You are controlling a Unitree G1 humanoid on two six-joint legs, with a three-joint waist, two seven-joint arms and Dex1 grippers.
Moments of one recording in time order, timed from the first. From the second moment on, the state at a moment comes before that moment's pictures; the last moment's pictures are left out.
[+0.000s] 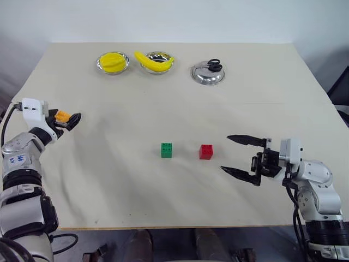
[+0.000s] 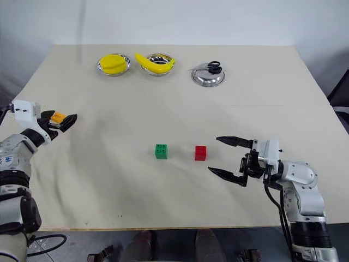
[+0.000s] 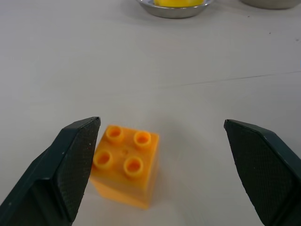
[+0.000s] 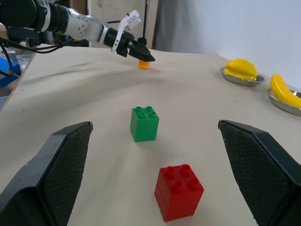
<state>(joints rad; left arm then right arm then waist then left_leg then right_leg) -0.78 0.78 0.34 1.06 -0.21 -0.01 -0.60 -0.18 -0.58 -0.16 -0.08 0.58 -0.06 1.29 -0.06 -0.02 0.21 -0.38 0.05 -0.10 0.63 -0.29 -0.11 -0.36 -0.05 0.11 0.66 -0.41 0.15</state>
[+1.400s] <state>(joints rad) -0.88 0.64 -0.05 1.04 -0.09 -0.45 -1.50 0.07 -0.80 -0.35 -0.19 0.65 0.04 1.30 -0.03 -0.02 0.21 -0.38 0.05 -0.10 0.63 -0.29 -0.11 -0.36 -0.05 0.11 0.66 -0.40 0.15</state>
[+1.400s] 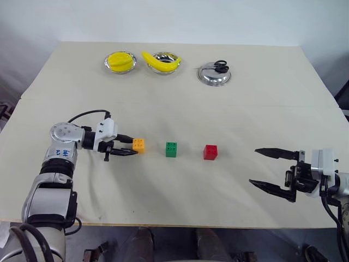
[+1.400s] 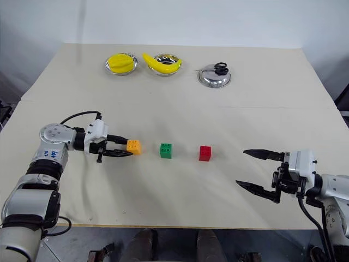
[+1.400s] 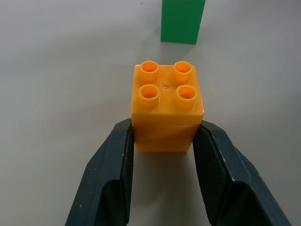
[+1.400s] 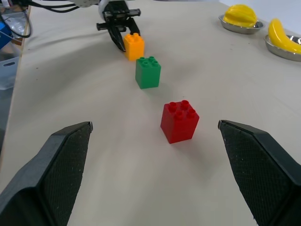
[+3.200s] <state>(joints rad) -0.47 0.98 0.11 0.78 -0.36 -0.34 -1.50 0.12 -0.85 -0.41 -0.10 0.64 0.04 1.40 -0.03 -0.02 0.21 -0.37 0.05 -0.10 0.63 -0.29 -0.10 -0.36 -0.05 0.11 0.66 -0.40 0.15</state>
